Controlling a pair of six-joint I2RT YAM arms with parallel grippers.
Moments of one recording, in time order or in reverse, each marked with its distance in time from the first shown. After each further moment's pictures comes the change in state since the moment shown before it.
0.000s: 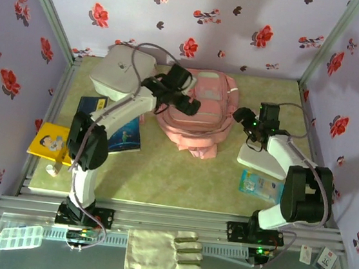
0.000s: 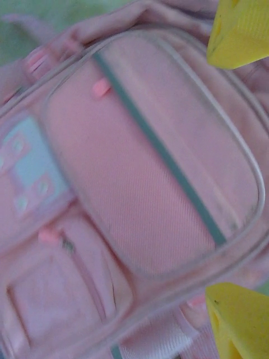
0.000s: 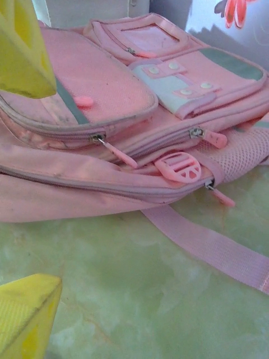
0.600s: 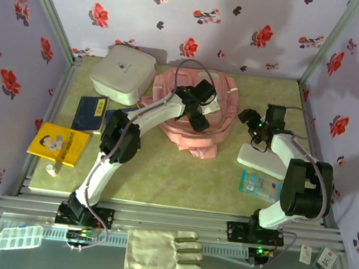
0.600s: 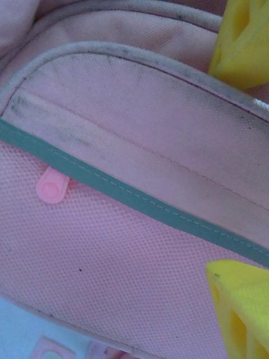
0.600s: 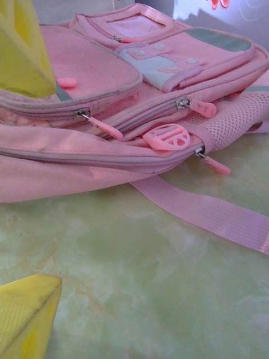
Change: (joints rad) left arm -0.097 0.347 0.312 -0.162 -0.031 0.449; right arm -0.075 0.047 0.001 0.004 -0.078 0.019
